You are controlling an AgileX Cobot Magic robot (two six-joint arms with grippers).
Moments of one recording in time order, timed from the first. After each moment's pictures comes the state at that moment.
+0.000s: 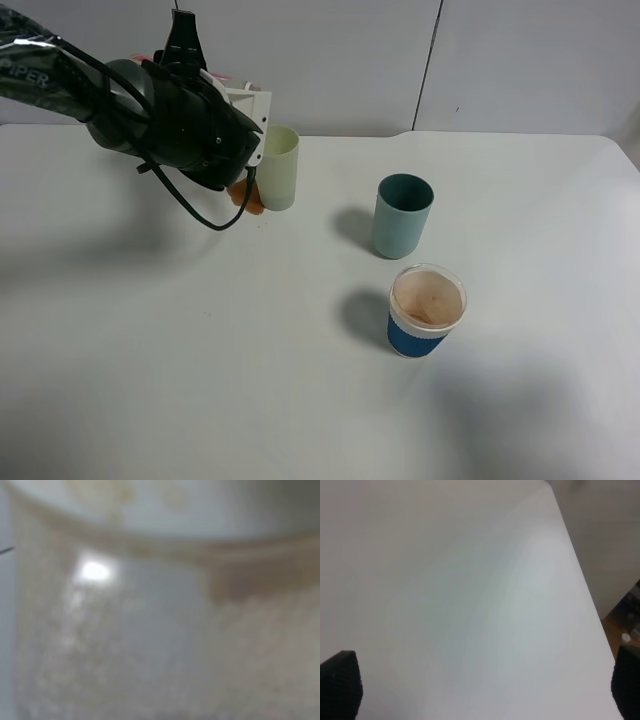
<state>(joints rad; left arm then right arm) -0.68 2.05 -1.19 1.73 1.09 -0.48 -0.01 0.00 -0.50 -0.11 1.06 0.03</state>
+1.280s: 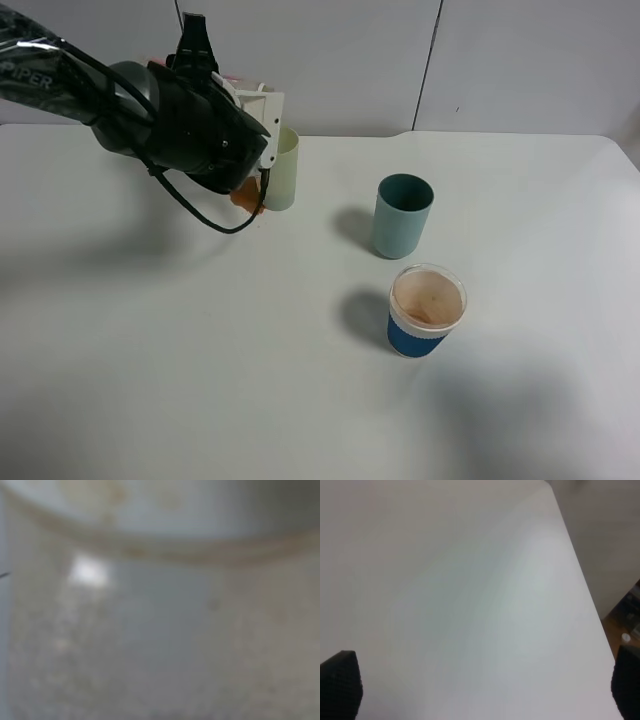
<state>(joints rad) -0.71 2.05 -1.20 1.73 1.04 -0.55 -0.01 0.00 -0.50 -0.11 1.06 0.03</state>
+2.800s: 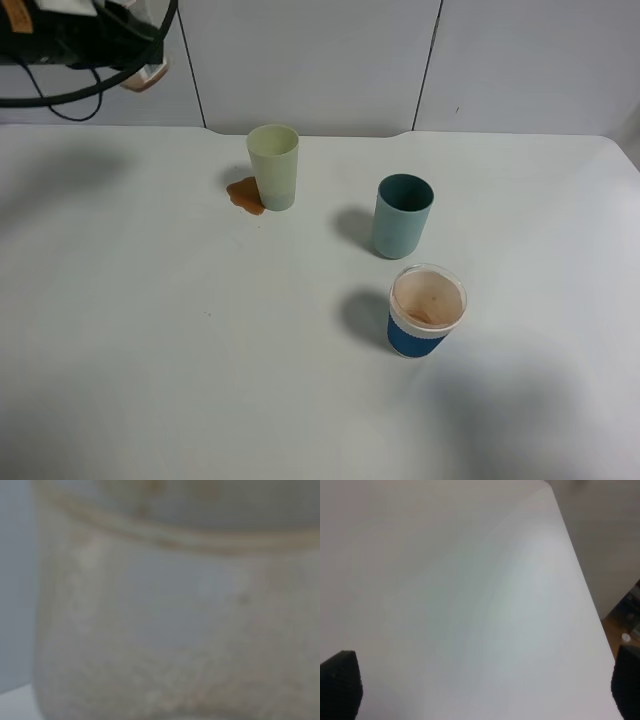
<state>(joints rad) -0.19 1.45 -0.86 0.48 -0.24 -0.34 -0.01 0.00 -0.50 -0.11 1.06 0.03</state>
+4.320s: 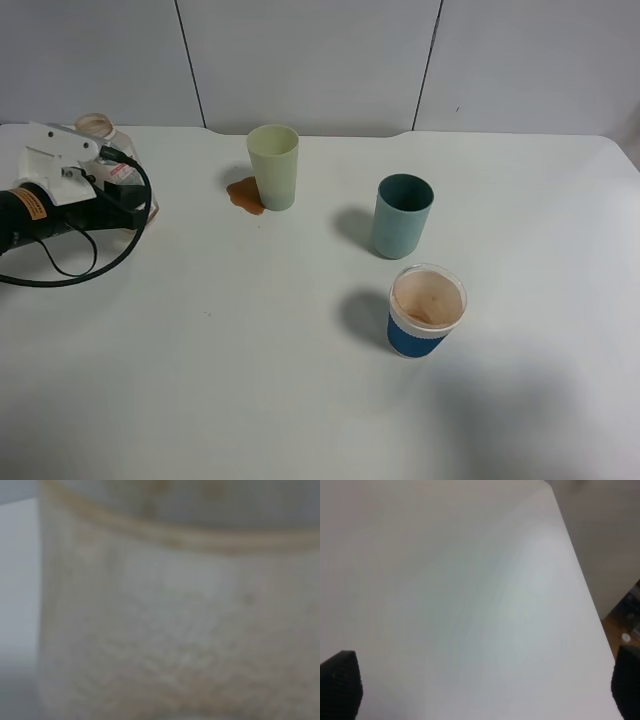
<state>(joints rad) 0.08 1.88 -0.51 0.53 -0.92 -0.20 -0.01 0.00 -0.50 -0.11 1.06 0.03</state>
